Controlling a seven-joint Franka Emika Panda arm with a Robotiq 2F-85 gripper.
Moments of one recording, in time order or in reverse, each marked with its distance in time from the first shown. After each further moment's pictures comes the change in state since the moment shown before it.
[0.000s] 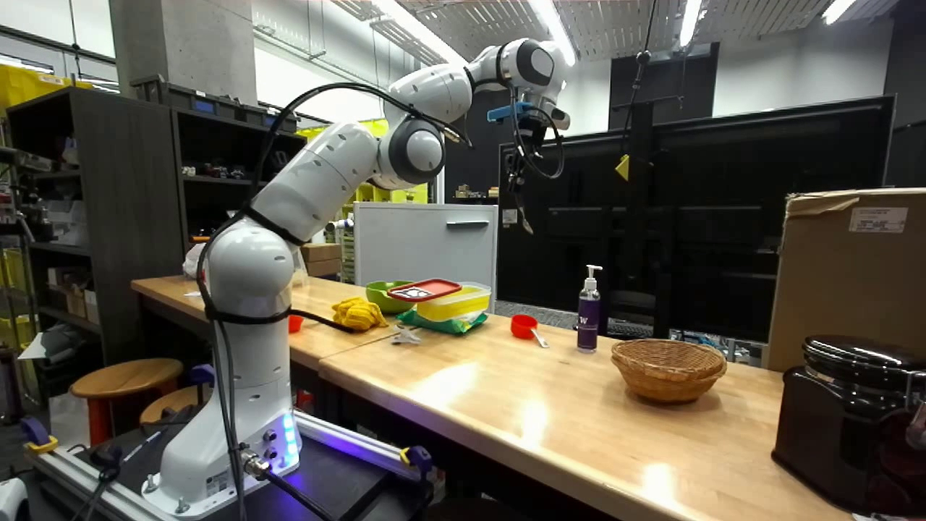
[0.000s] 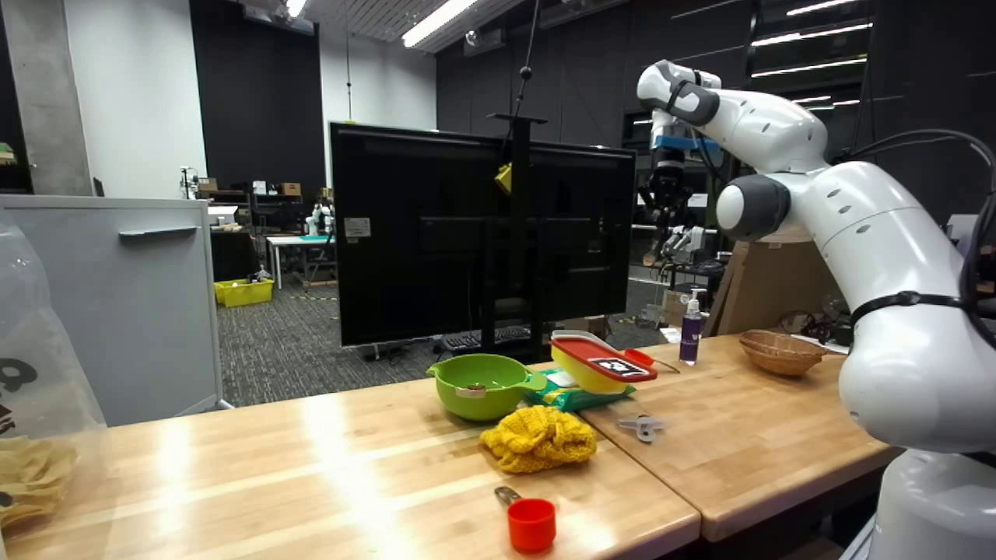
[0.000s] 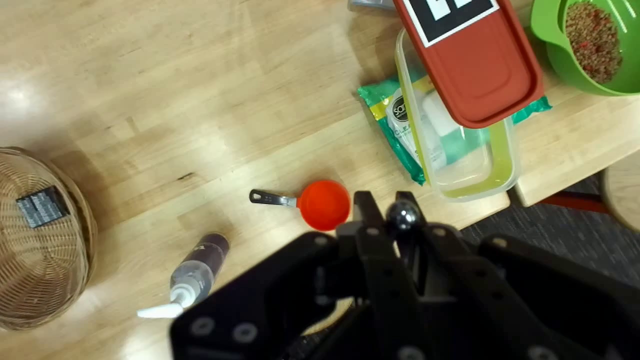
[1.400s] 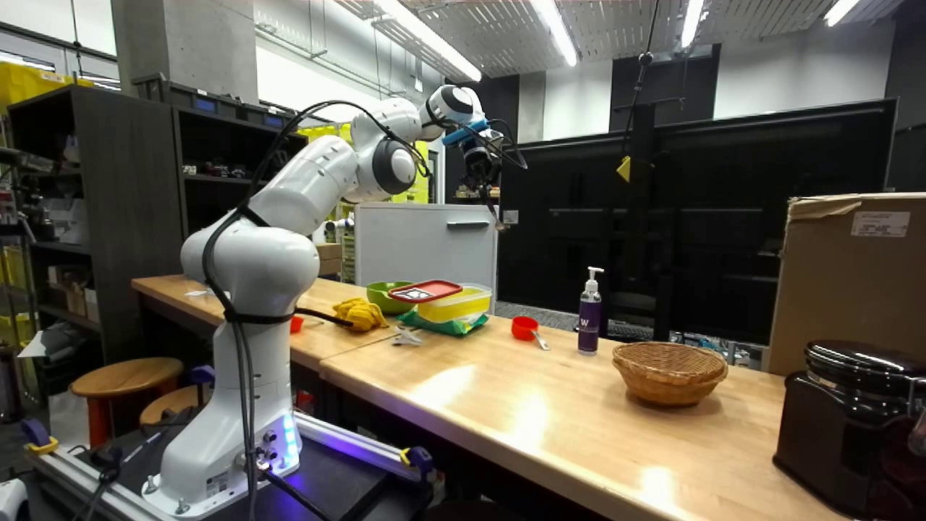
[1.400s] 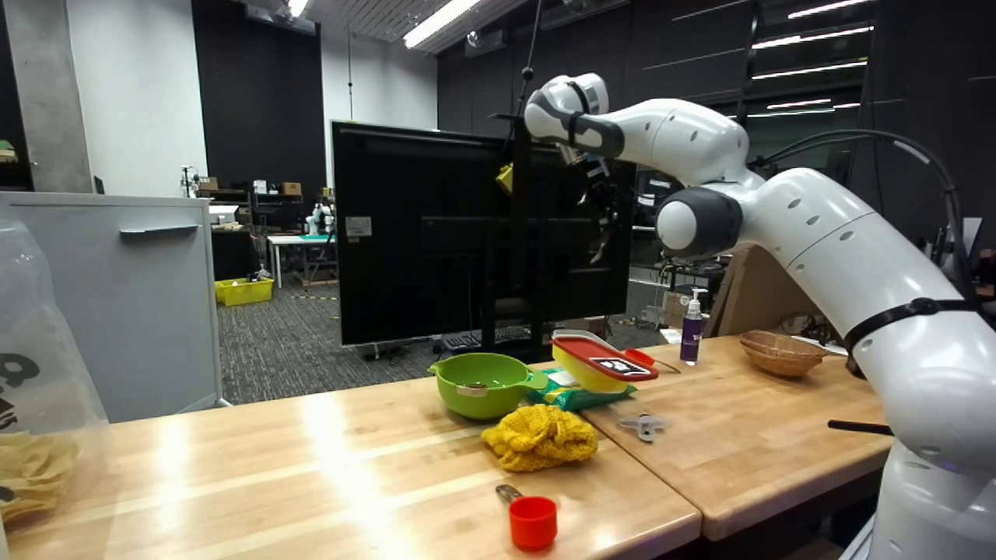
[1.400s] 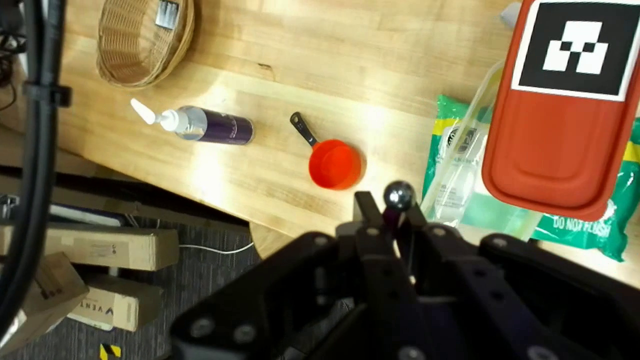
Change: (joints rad) arm 0.484 0.066 -0.138 0.010 -0.492 0.072 -0.515
